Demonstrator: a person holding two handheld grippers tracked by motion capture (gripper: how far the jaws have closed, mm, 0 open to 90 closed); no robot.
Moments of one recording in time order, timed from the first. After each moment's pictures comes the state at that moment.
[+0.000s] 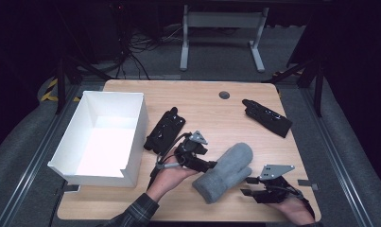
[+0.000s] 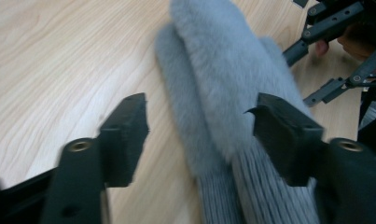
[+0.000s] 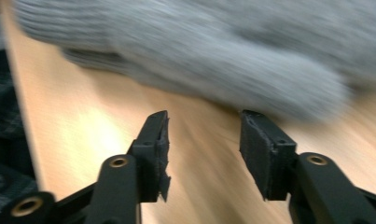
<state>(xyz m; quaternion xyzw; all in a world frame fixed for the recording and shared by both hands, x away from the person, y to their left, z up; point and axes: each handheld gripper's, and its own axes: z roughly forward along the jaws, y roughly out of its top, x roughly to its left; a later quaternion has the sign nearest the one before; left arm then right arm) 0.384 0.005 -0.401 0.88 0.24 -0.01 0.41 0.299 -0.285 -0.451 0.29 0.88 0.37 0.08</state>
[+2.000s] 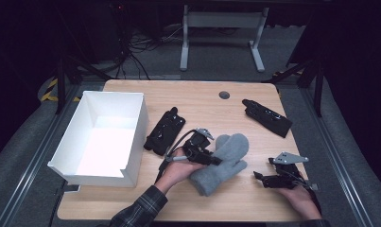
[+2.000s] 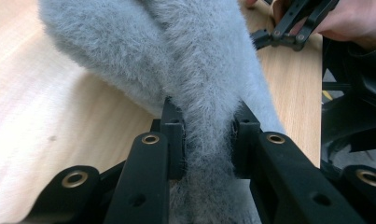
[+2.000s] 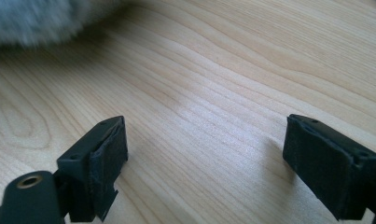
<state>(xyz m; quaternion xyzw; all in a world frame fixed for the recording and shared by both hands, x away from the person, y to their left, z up) 0.409 -0.004 -0.407 0.88 0.22 -0.11 0.40 0.334 -0.330 -0.470 0.41 0.82 0.35 0.19</state>
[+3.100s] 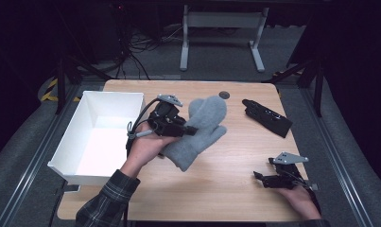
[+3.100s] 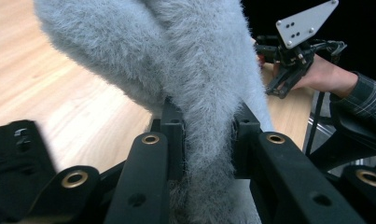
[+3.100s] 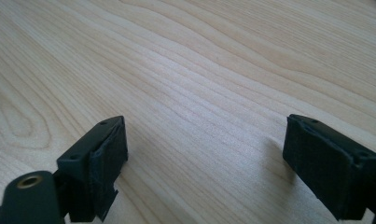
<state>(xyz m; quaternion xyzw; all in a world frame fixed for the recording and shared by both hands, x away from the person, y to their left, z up) 0.414 0.086 -0.292 0.86 0.27 -0.03 0.44 0.334 -0.330 -0.470 0.41 0.82 0.35 0.19</state>
